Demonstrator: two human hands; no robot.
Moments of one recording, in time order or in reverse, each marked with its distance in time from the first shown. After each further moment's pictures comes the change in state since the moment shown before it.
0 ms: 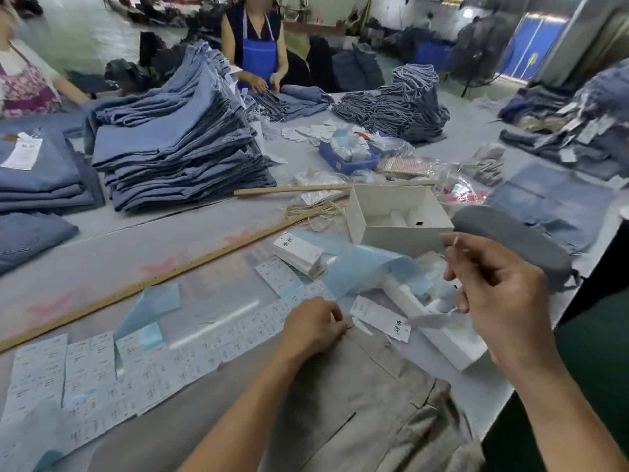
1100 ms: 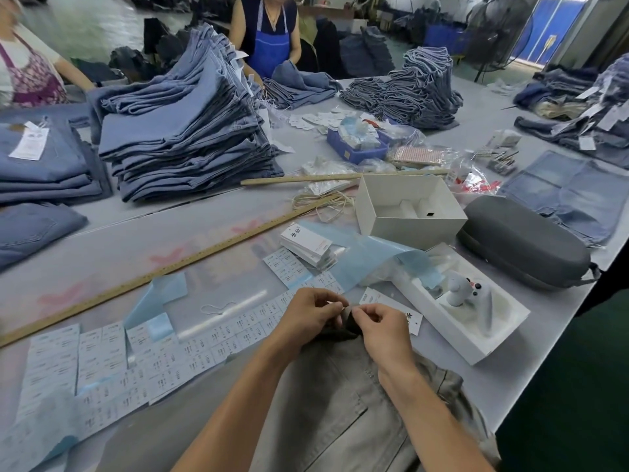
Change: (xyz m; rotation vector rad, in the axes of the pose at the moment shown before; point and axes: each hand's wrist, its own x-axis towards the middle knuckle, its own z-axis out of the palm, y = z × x) left_hand -0.017 -0.022 -0.014 -0.849 -0.042 -0.028; right_hand -0.052 0.088 0.143 -0.024 -0.062 0.717
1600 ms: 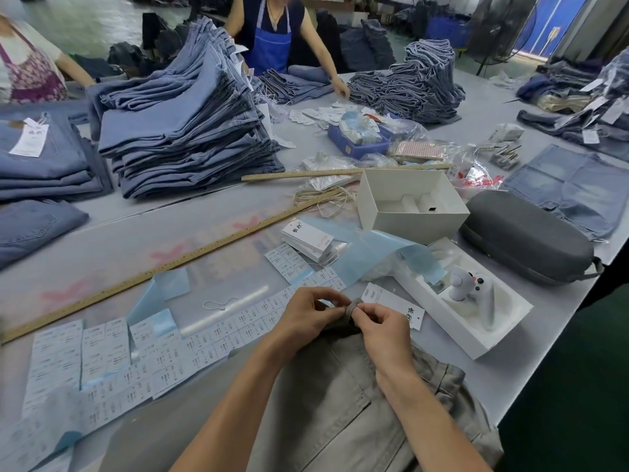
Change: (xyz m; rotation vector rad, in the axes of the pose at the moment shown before) left_hand -0.012 0.003 -0.003 0.074 0.001 0.080; right_hand -0.010 0.005 0.004 0.148 -0.009 -0.017
